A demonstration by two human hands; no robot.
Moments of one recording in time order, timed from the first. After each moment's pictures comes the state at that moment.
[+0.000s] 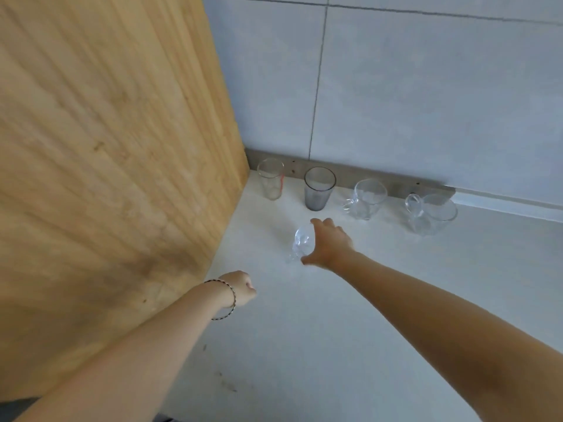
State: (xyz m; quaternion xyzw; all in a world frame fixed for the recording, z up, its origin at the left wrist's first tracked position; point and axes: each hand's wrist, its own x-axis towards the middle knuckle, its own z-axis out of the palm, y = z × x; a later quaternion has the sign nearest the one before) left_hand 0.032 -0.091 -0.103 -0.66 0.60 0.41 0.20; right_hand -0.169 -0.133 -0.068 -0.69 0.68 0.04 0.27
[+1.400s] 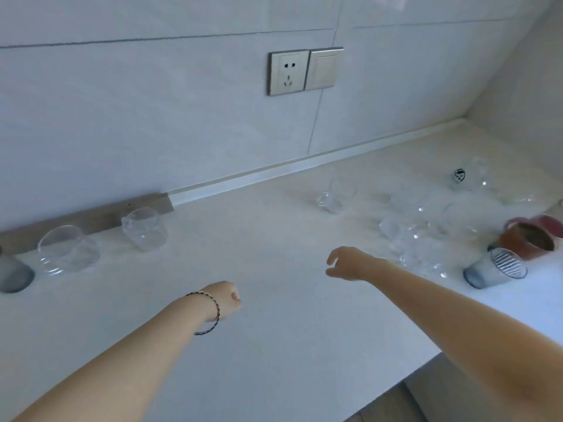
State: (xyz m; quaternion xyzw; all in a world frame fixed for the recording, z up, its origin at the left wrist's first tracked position) left_hand -0.438 -0.024 -0.098 -0.38 0.83 0.31 0.27; right_hand -0.676 0.108 -0.051 -0.41 0.84 0.07 0.34
